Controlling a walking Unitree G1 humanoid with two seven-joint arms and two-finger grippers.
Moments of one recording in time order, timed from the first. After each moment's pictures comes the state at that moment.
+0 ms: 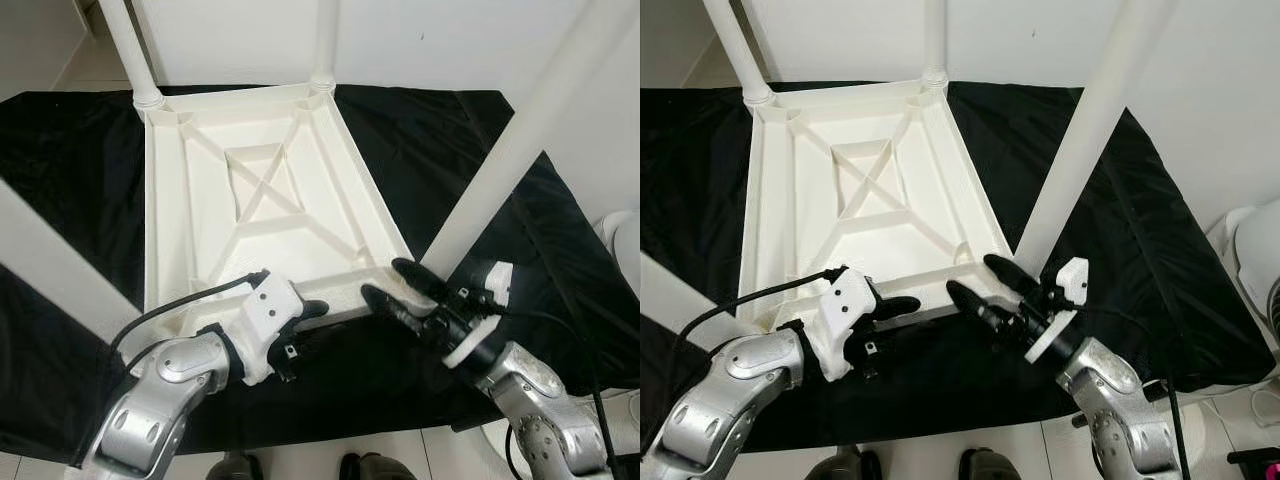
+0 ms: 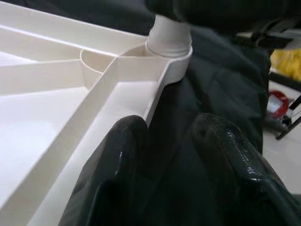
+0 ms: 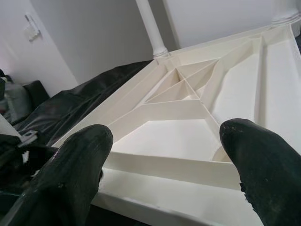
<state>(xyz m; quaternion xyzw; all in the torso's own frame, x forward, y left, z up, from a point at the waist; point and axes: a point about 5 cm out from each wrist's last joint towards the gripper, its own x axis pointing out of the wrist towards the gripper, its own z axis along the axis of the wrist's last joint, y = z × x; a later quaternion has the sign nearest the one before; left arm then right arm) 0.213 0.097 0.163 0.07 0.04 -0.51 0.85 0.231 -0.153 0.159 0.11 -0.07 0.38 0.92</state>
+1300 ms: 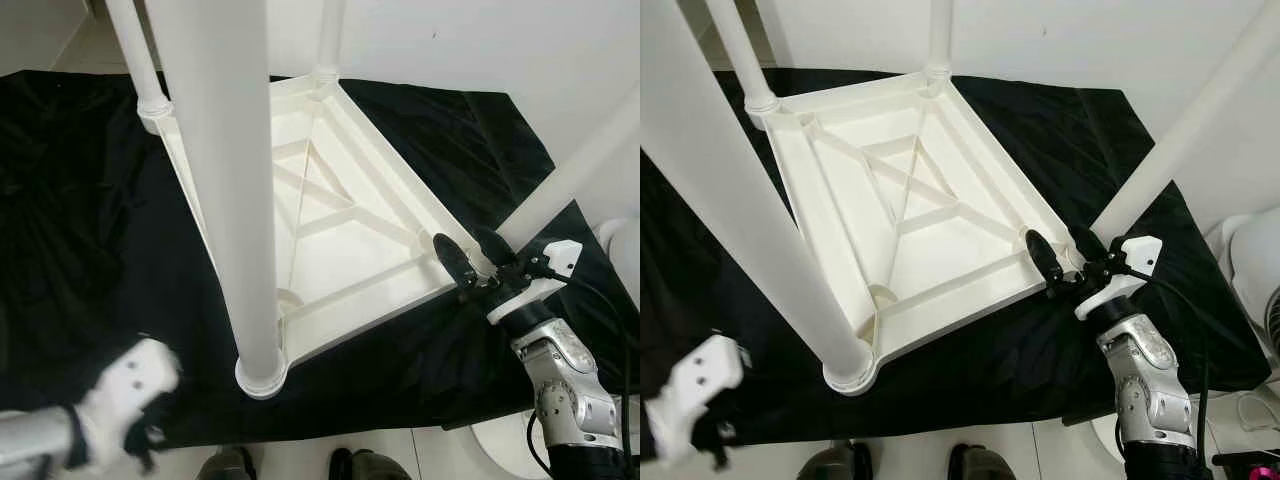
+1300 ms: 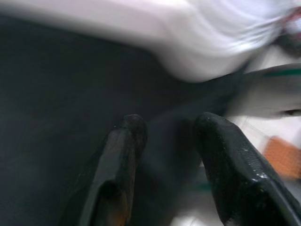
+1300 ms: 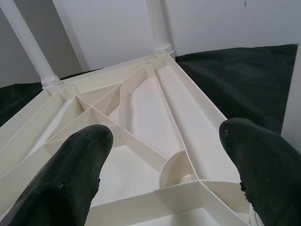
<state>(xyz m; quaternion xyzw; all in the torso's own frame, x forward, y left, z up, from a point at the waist) 0.168 0.231 0.153 0.19 0.23 -0.43 0.85 0.268 -0.219 0.157 0.09 -0.11 0.19 0.97</state>
